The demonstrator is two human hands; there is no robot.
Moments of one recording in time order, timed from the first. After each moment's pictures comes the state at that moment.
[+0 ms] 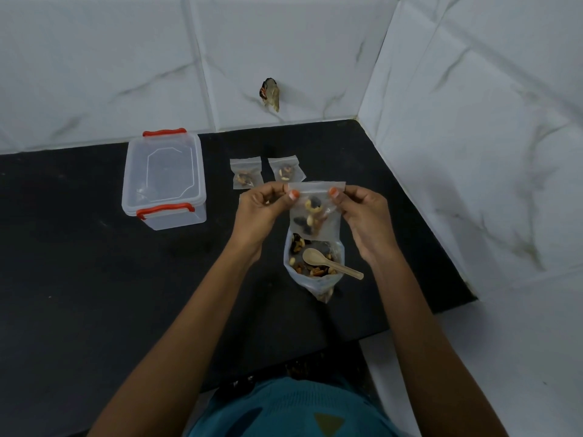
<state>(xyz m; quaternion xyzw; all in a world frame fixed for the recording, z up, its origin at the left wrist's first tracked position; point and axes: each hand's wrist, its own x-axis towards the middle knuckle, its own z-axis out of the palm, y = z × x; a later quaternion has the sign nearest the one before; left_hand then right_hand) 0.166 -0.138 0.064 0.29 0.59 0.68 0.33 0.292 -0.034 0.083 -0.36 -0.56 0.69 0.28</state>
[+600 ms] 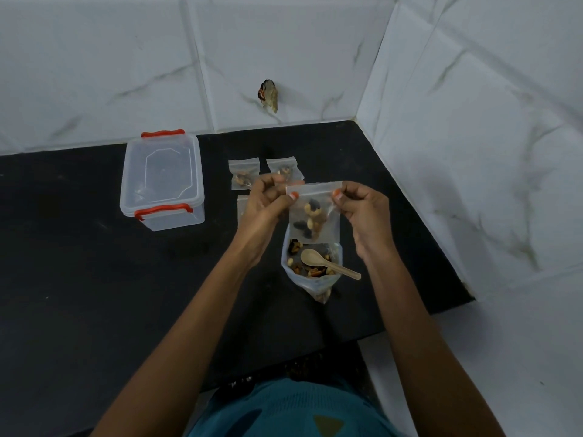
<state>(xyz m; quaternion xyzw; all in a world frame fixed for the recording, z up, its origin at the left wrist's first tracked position) 0.173 -0.137 0.070 0.26 0.49 0.73 0.40 0.289 -0.033 0.088 -0.39 -0.58 0.65 0.30</state>
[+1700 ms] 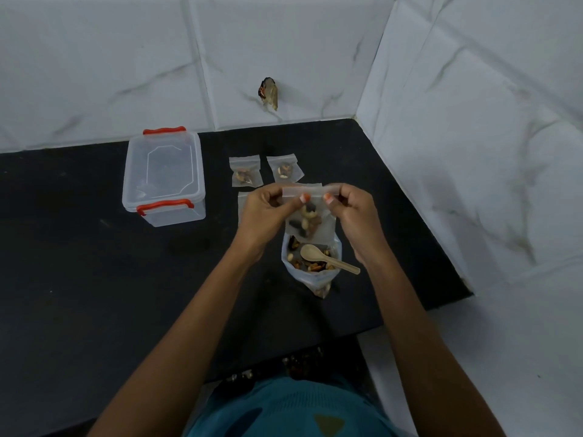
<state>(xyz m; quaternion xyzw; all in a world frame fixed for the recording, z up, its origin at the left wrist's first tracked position) 0.180 -0.143 0.073 0.35 0.59 0.65 0.32 0.293 -0.049 0.088 -0.35 -0.71 0.56 0.25</state>
